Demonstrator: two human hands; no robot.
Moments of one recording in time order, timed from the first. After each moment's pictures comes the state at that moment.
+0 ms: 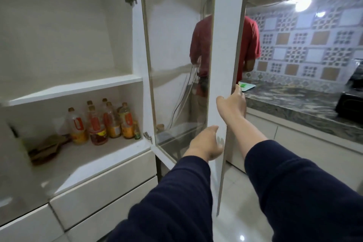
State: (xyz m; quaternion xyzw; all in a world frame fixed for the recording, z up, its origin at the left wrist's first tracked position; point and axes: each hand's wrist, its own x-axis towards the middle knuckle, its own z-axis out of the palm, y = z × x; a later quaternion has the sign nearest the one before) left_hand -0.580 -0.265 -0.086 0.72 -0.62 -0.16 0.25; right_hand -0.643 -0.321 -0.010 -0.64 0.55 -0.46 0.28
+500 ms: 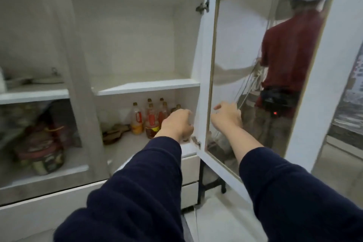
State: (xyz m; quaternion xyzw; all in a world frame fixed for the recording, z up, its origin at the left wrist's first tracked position) left_hand -0.392 -0.170 -0.029 0.86 -0.46 0.01 0.24; right_hand -0.490 -0.271 -0.018 -0.79 0.45 -0.32 0.25
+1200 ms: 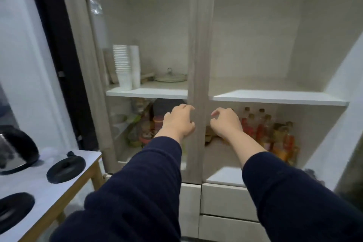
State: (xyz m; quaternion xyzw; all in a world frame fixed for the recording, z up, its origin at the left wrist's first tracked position) left_hand -0.141 0.082 -0.022 0.94 -0.26 0.12 0.20; right_hand -0.184 -0.061 -0.029 -0.92 0.18 -0.20 0.28
